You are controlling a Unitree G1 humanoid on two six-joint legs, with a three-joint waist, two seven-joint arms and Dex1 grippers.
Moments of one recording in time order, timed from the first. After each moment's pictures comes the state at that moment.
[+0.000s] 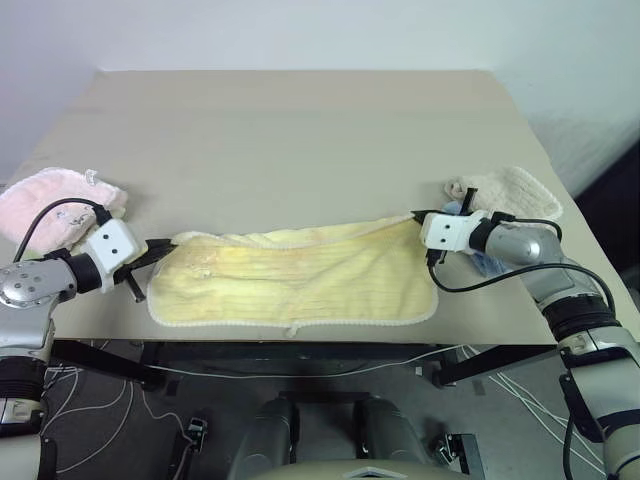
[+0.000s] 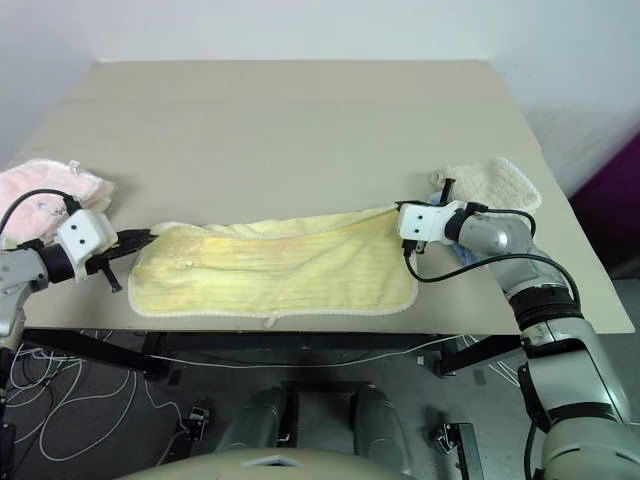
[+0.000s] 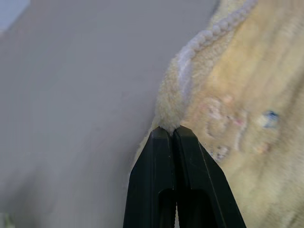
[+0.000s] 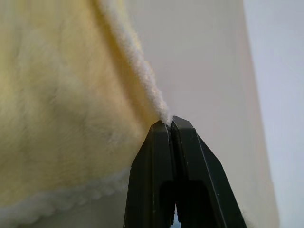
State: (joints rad) left arm -0.35 0.87 0.19 0.47 -0.26 -0.21 -0.98; right arm -0.69 -0.74 0.18 0.59 -0.28 -0.46 0.62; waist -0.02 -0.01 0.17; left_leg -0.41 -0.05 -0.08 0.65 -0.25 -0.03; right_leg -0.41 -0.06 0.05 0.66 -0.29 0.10
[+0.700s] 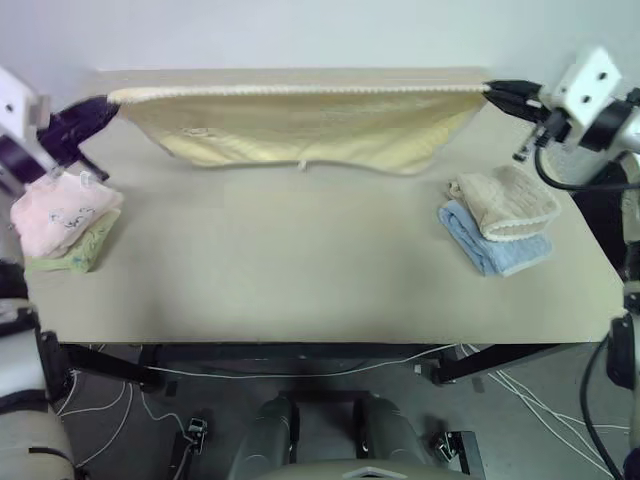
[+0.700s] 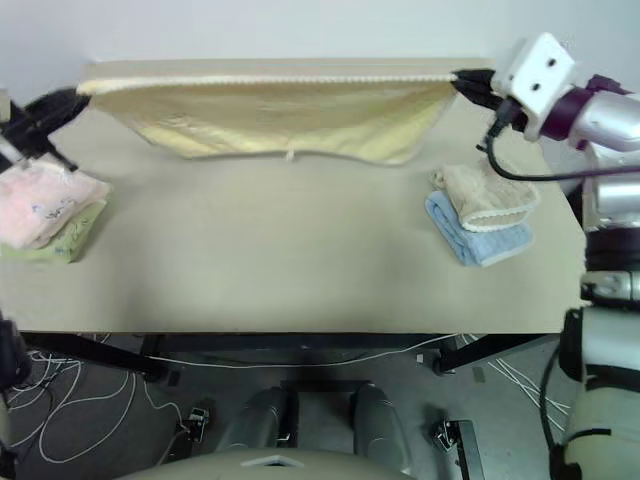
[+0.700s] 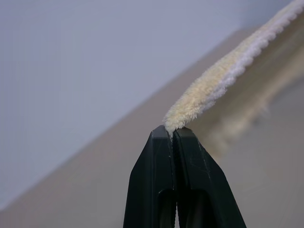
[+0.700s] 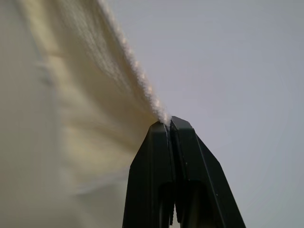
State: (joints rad) left arm -0.73 0.93 0.29 0.65 -0.36 -0.12 -1.09; right arm -0.84 -0.91 -0.07 0.38 0.20 -0.14 1.03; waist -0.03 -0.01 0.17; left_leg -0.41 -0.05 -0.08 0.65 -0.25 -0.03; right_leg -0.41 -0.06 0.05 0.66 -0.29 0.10
